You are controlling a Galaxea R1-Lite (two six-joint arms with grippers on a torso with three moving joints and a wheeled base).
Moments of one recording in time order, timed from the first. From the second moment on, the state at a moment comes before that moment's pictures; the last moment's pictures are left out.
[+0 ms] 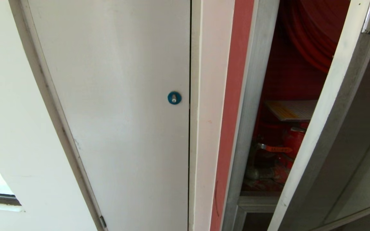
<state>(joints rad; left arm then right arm) 0.00 0.00 0.00 0.00 0.01 -0.01 0.00 0.22 -0.45 0.18 0.12 -0.01</state>
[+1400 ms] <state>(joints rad) 0.00 0.00 0.00 0.00 0.01 -0.01 0.30 1.14 -0.99 0.07 0.49 0.15</state>
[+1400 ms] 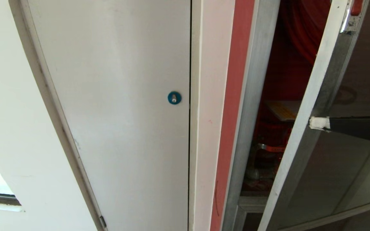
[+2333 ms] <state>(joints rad) 0.00 0.00 0.00 0.00 0.01 -0.01 0.31 1.32 -0.99 -0.17 0.28 0.15</state>
